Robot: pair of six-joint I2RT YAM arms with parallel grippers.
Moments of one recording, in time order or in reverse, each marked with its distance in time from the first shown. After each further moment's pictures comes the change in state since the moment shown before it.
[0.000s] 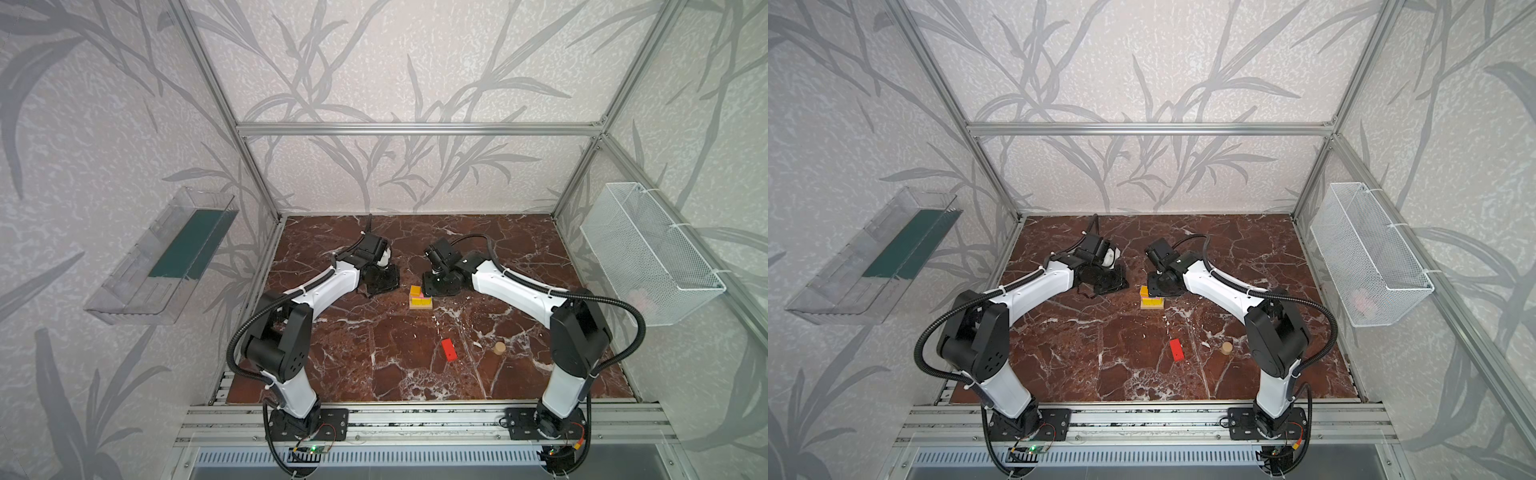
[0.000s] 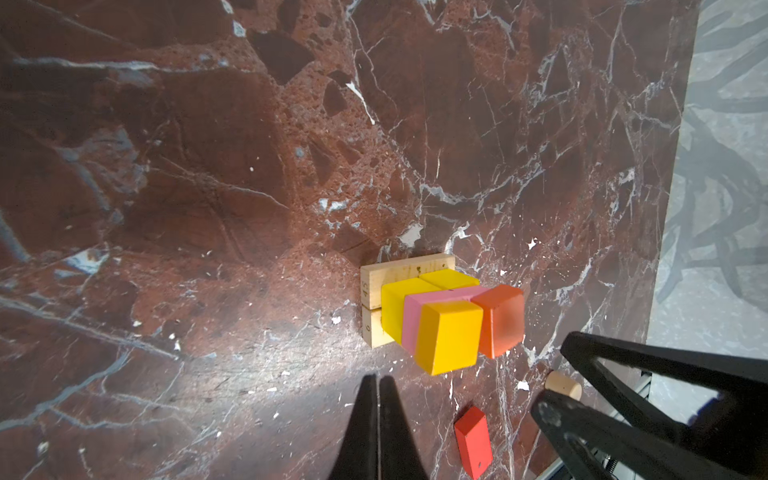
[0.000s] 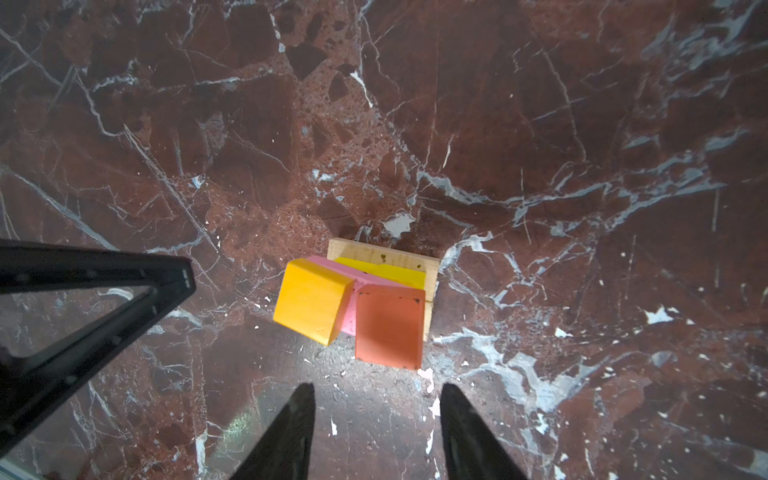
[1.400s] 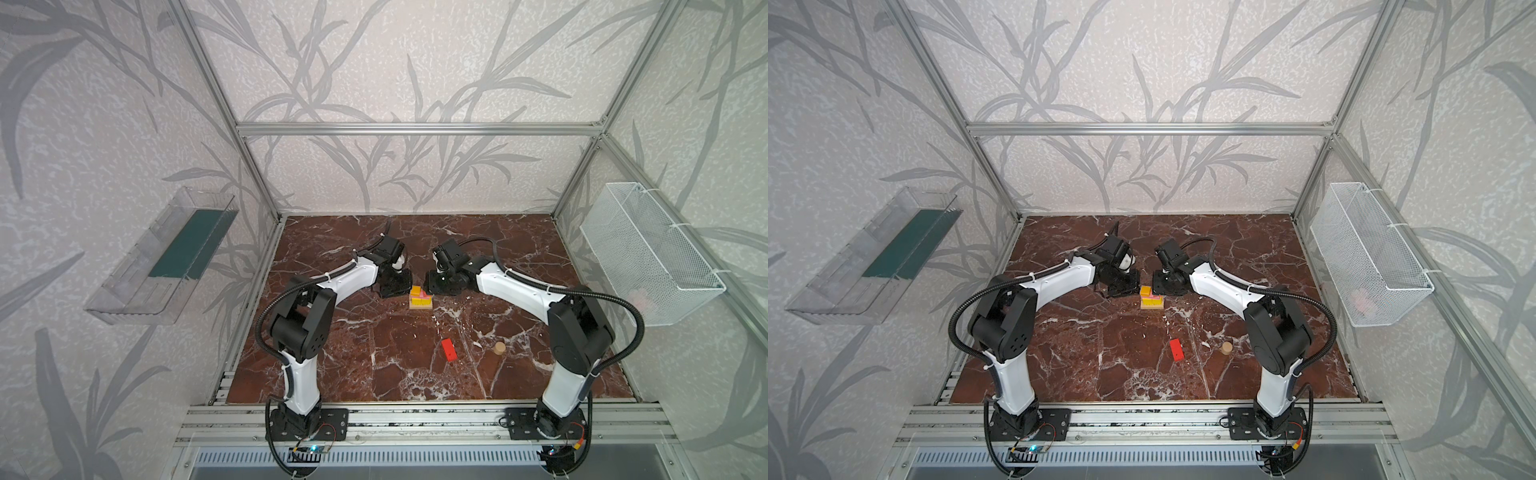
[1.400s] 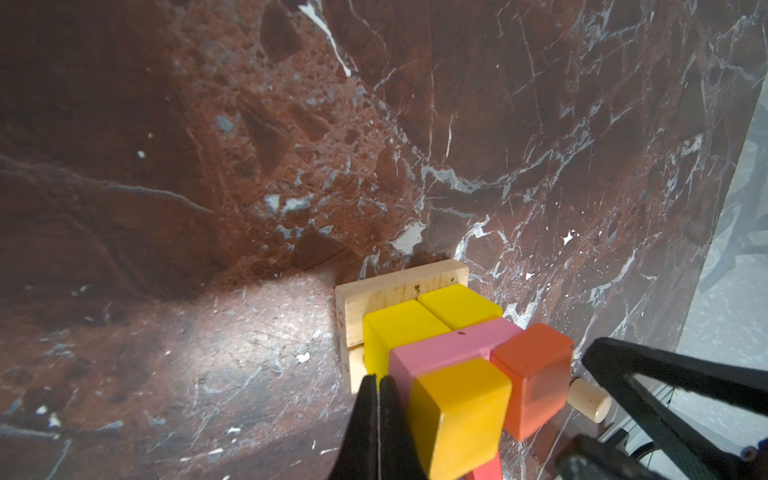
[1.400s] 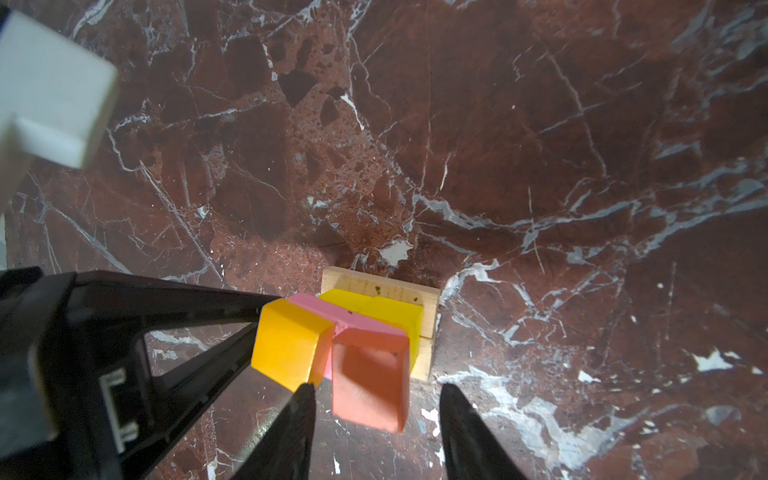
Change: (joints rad) left arm -0.076 0.167 0.114 -0.041 -0.002 -0.020; right arm -0.063 -0.001 -0.094 0.154 -0.093 0.019
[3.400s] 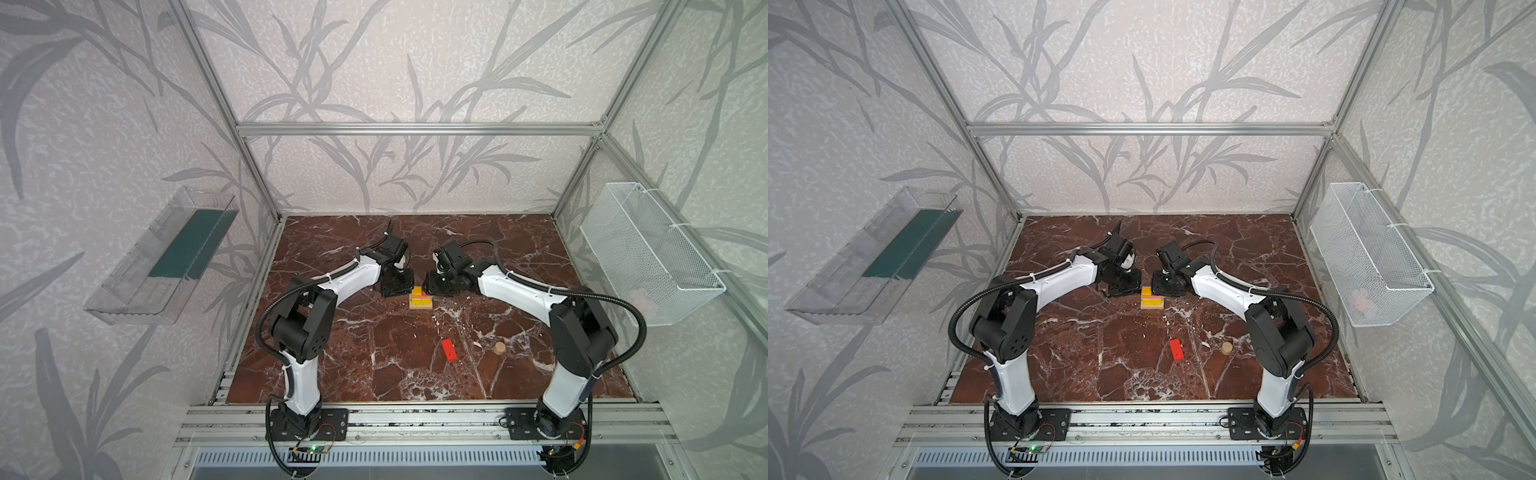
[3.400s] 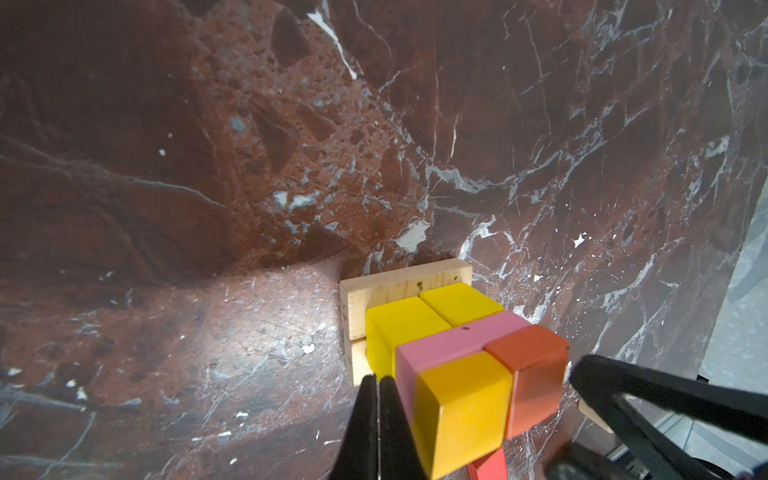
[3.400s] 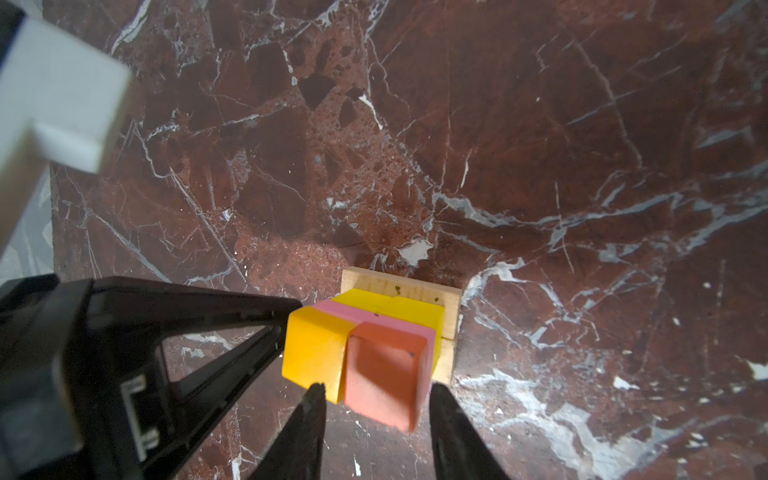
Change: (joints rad) left arm -0.025 0.001 0.037 -0.060 -0.066 -0.005; right arm -0.001 -0.031 -0.046 0.064 -0.039 0.040
